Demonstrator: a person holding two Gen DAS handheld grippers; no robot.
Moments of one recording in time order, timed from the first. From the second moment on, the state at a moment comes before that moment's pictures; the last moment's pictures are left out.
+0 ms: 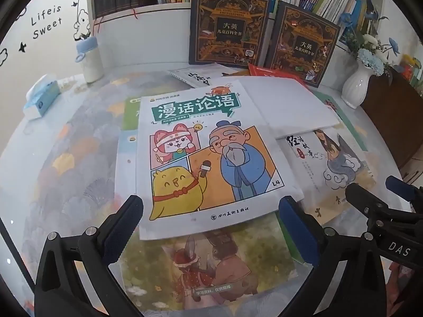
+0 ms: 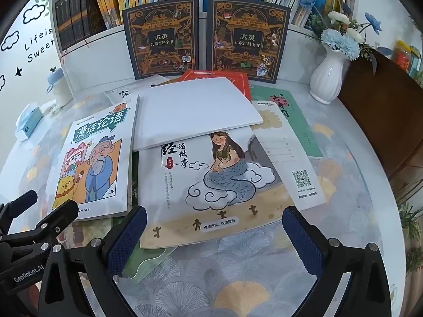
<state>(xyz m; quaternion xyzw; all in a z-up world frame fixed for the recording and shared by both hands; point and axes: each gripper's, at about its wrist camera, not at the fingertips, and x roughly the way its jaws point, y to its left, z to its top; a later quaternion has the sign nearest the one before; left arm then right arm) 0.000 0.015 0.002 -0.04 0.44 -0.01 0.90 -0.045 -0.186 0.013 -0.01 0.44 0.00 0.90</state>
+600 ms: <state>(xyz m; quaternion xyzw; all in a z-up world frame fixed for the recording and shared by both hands) 0.002 0.017 -0.003 -0.04 0.44 -0.01 0.90 -0.044 -0.179 0.007 -0.01 0.45 0.02 0.89</state>
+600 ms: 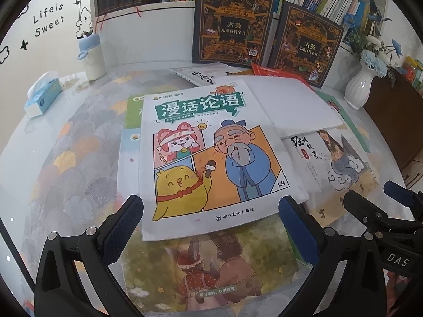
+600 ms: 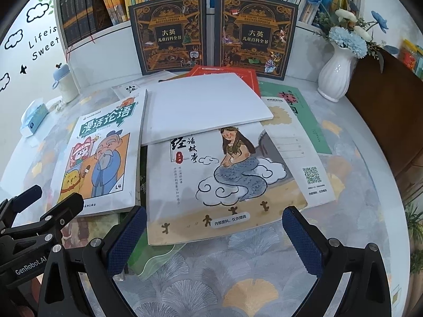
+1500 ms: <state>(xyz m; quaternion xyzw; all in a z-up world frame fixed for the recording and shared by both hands) 0.007 0.021 -0.011 -0.03 0.46 0.02 0.89 -0.049 -0.176 0.009 -0.01 0.42 0.02 0.91</state>
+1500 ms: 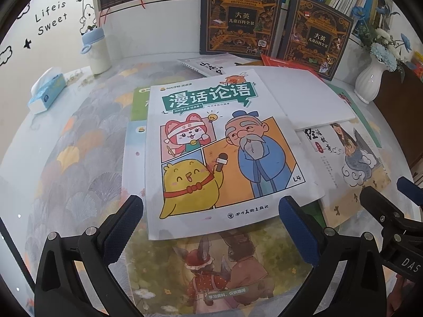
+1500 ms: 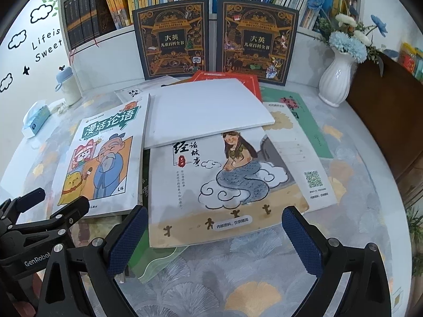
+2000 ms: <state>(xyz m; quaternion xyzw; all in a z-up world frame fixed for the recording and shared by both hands) 0.008 0.028 -0.012 -0.04 0.46 0.02 0.89 -0.045 -0.177 0.004 -0.02 0.43 0.01 0.90</state>
